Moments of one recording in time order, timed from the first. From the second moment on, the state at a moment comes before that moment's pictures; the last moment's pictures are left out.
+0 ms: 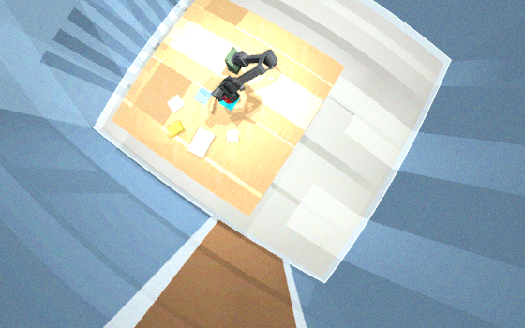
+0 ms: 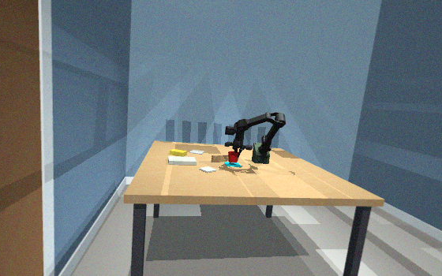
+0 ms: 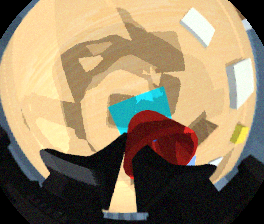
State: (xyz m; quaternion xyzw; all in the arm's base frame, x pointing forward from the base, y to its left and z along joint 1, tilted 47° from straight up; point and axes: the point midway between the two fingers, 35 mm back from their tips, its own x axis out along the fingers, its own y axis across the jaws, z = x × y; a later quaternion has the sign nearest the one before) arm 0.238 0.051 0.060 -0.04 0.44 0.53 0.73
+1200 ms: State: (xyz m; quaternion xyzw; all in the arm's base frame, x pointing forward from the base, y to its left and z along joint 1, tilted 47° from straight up) arm 0.236 0.058 0.055 -0.04 0.44 0.53 0.73
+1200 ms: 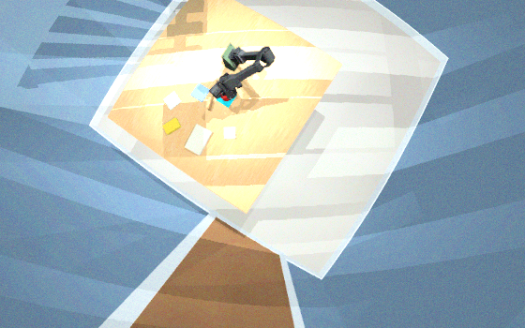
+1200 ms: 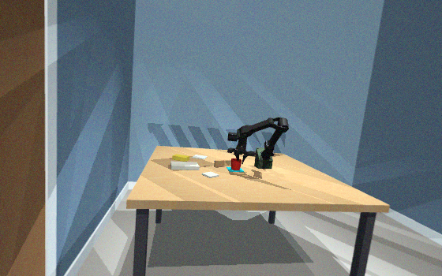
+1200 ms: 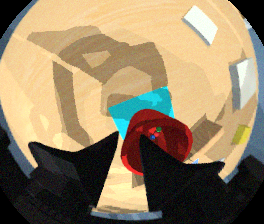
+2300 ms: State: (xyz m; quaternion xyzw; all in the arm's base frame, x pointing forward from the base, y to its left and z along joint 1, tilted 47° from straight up) arm 0.233 0.027 0.081 -0.04 0.44 0.52 0.73
